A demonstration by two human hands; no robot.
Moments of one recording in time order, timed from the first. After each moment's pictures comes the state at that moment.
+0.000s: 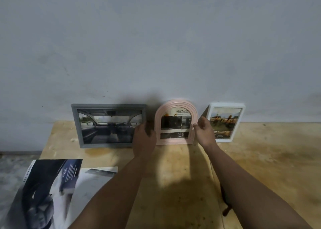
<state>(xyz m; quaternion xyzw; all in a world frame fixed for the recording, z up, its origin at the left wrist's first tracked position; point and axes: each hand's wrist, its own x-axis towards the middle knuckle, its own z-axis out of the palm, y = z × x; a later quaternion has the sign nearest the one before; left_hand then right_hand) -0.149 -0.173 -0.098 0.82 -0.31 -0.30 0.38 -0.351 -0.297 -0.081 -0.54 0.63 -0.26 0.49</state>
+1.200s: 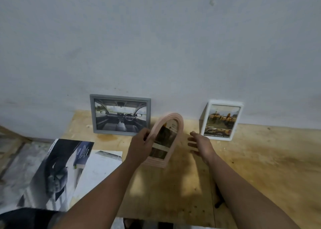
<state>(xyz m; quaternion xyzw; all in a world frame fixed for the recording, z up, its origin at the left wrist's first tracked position) -0.187 -0.087 -0.066 0.76 -0.44 -0.24 0.41 -0.406 -0.233 -0.075 -0.46 0.58 -0.17 0.65</state>
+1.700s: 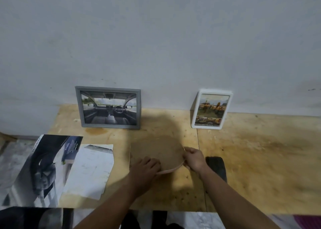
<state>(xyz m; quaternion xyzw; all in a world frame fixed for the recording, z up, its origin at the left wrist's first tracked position) -0.249 -0.011 -0.145 0.64 -0.76 -0.07 0.09 -0.449 -0.173 -0.121 -0.46 0.63 -0.09 0.62</state>
